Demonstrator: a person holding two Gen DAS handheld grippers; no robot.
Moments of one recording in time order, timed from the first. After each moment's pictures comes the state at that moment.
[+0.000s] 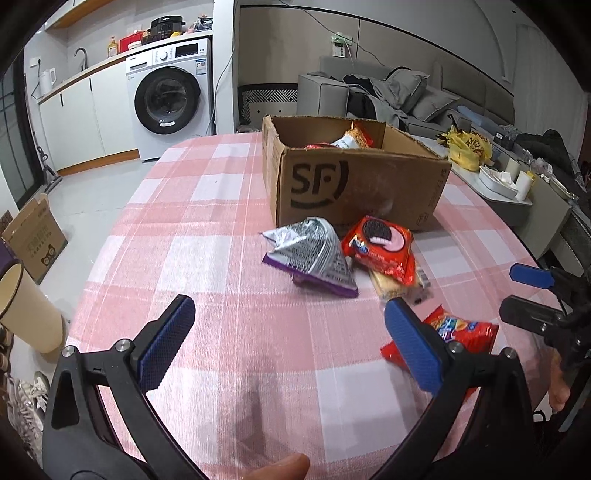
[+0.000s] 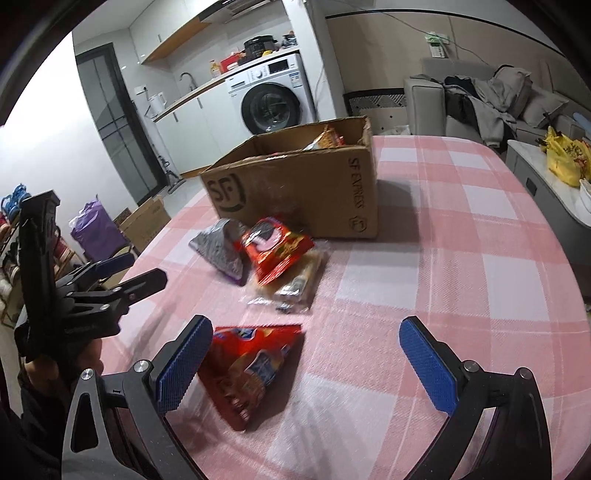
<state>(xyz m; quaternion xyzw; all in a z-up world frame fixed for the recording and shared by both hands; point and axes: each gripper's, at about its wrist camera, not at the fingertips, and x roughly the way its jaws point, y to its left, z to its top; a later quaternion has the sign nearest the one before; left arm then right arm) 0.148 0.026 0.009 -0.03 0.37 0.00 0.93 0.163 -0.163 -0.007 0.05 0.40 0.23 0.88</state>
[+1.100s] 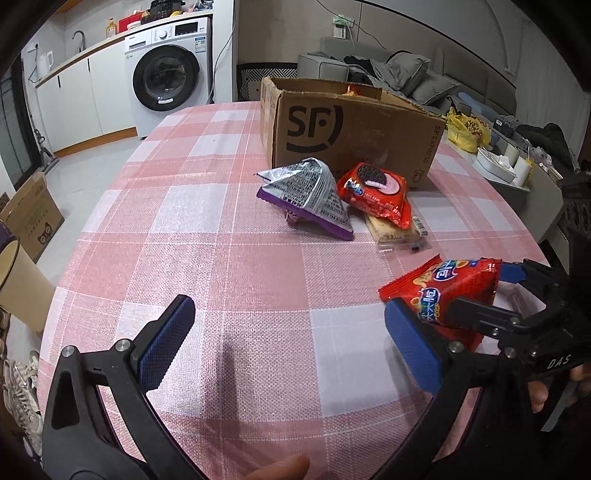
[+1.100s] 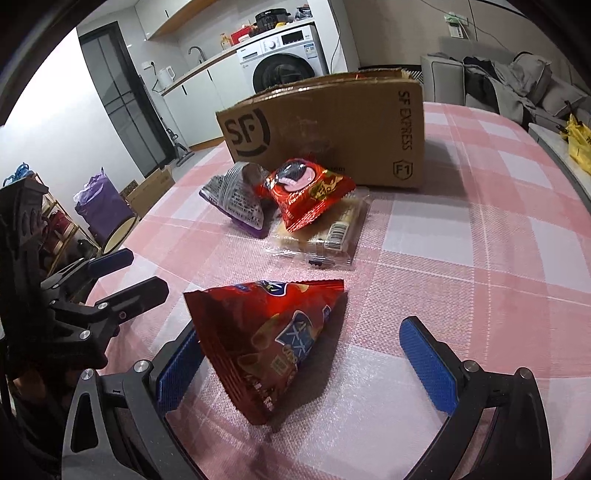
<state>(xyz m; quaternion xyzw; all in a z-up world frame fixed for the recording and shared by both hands) 0.127 0.025 -0.024 -0.04 0.40 -0.01 0.91 0.164 -0.121 -0.050 0.04 0.45 0.25 0.86</state>
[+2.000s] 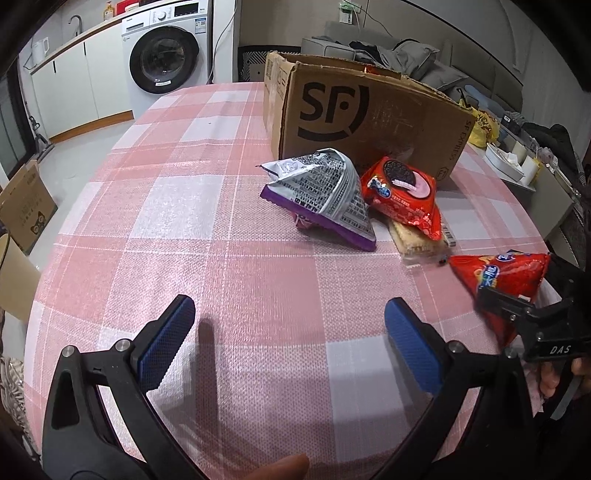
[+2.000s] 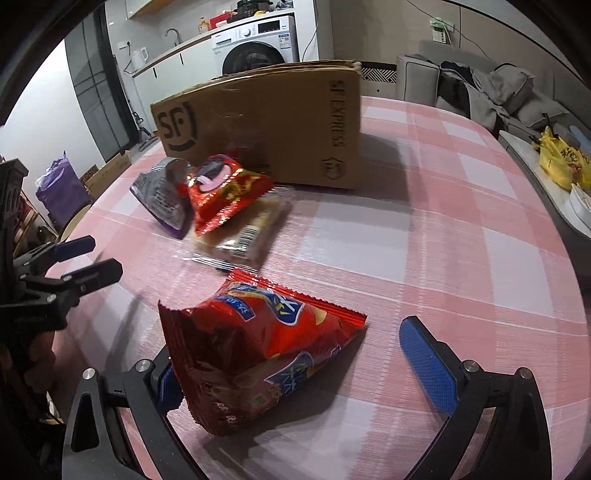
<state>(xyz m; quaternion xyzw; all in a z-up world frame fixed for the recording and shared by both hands) 0.179 0.033 -0.049 -0.06 0.43 -0.01 0.90 0.199 -0.143 -0.064 -0.02 0.46 0.18 0.87</state>
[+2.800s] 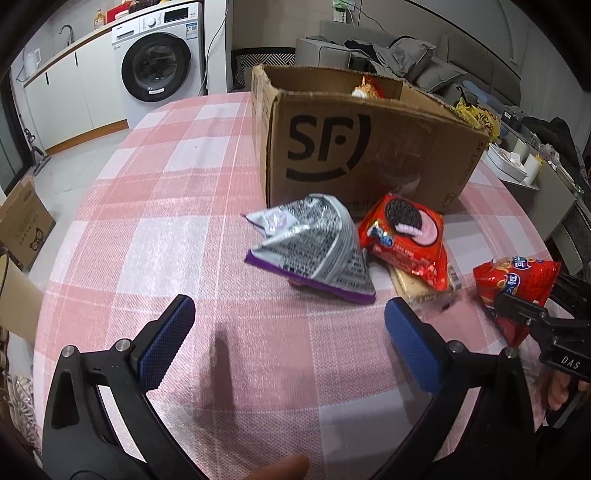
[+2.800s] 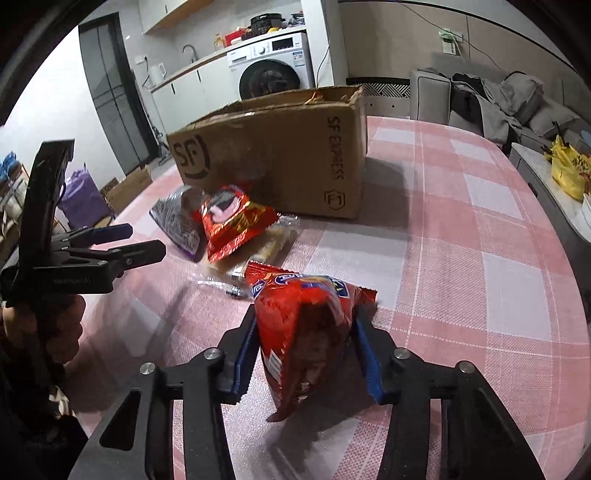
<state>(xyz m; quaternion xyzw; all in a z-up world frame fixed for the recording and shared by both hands) 0.227 0.030 -0.036 -0.04 0.43 -0.01 0.90 0.198 -0.165 -0.046 0.00 0.42 0.22 0.88</state>
